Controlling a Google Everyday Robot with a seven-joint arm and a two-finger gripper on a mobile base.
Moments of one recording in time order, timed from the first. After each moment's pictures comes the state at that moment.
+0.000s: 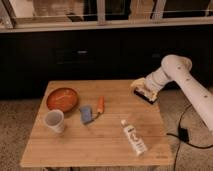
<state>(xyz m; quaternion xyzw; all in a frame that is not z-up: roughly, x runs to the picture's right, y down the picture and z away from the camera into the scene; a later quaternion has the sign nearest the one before) 0.213 0.031 0.810 -0.12 -0.29 -0.44 0.84</state>
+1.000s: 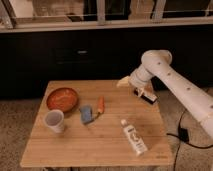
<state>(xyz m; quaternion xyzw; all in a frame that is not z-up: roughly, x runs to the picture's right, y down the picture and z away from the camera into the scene) 0.124 0.019 0.798 -0.12 -0.29 -0.54 0.78</state>
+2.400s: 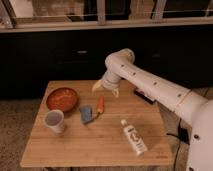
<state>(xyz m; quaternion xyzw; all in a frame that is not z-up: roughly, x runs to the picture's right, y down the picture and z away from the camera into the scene) -0.008 0.032 0.799 -0.14 -0.28 -0.59 0.74</state>
